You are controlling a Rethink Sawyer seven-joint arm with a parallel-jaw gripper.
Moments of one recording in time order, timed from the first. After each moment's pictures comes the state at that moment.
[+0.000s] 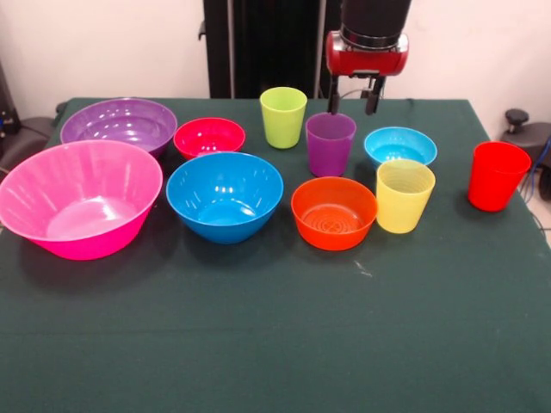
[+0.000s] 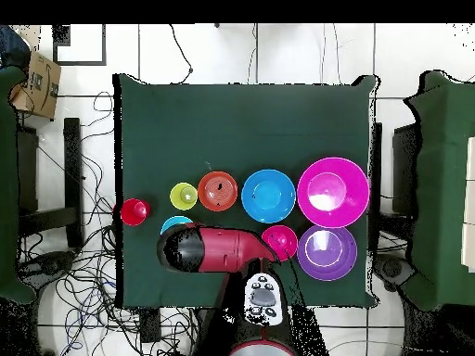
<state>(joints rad) -0.08 -0.71 -0.04 1.97 -0.03 0.38 1.64</state>
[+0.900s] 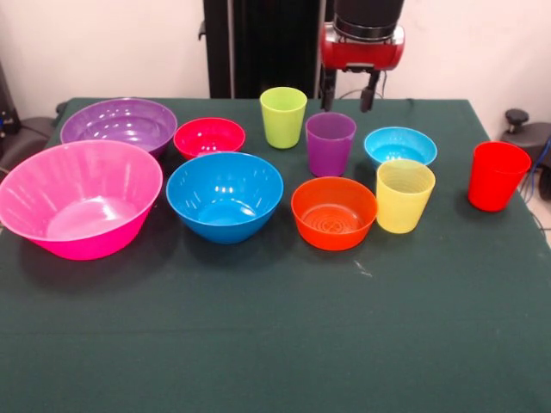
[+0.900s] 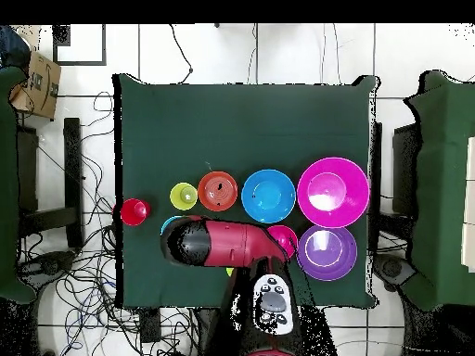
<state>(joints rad) -0.10 -0.75 -0.04 1.94 -0.03 0.42 1.64</state>
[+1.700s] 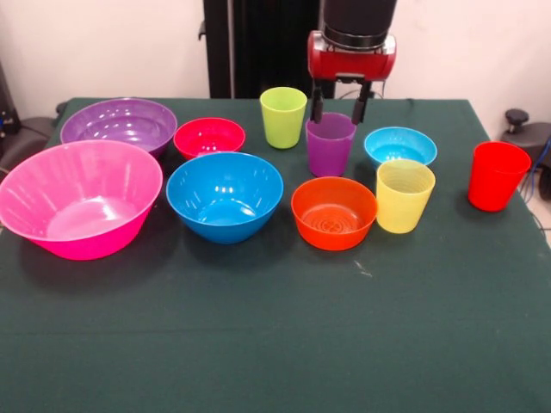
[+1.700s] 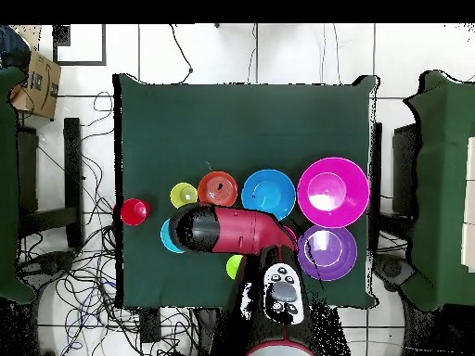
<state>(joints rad) -0.13 -0.72 -0.03 1.87 -0.03 0.44 1.64</state>
